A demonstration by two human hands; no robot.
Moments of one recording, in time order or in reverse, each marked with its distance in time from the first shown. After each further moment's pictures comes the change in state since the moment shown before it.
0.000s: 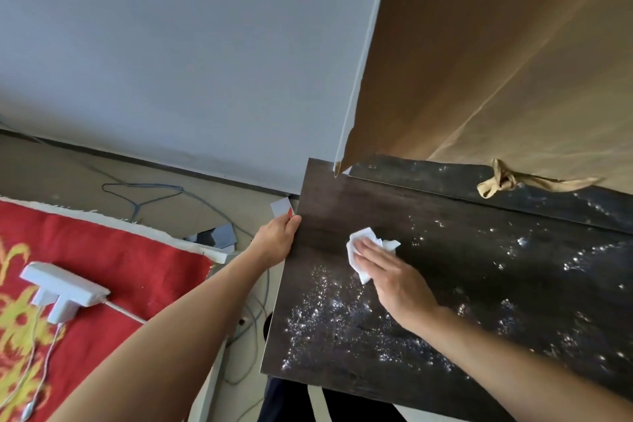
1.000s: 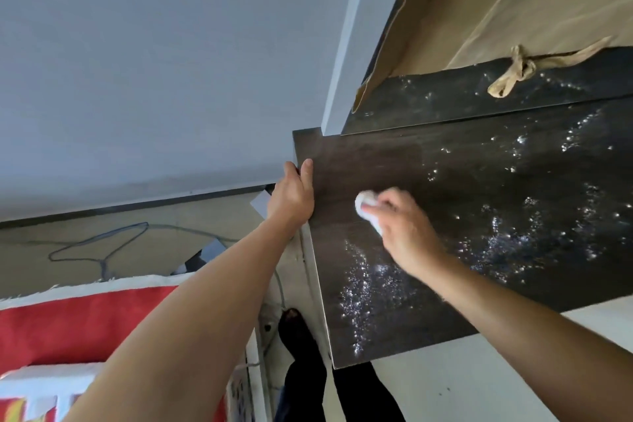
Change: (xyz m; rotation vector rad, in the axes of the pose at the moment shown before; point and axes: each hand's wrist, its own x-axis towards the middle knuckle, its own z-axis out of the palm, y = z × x) left_hand 0.058 0.006 0.002 0.064 0.027 0.187; right_hand 0.039 -0.060 0.022 -0.026 0.291 0.469
